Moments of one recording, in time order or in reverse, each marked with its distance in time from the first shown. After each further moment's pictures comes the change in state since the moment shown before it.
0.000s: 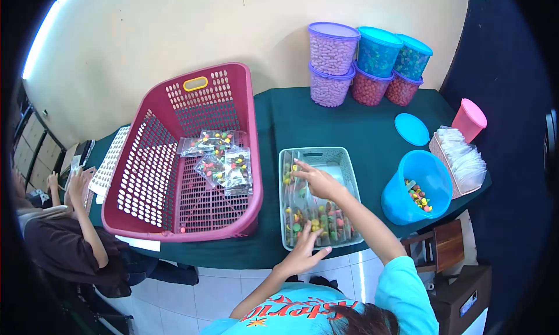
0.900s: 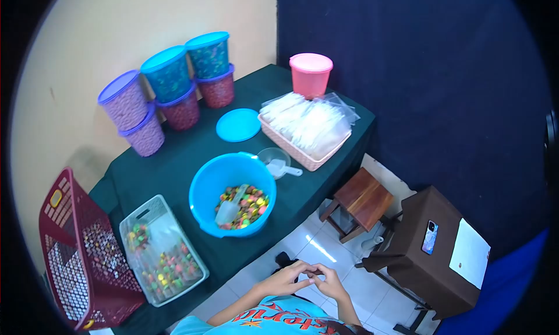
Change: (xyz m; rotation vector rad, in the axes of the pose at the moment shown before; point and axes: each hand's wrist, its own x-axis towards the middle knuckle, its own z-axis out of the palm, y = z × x) left_hand 0.119 0.135 0.277 -0.145 -0.894 0.471; right_hand -0.484 0.019 -0.018 0.707 0.768 0.911
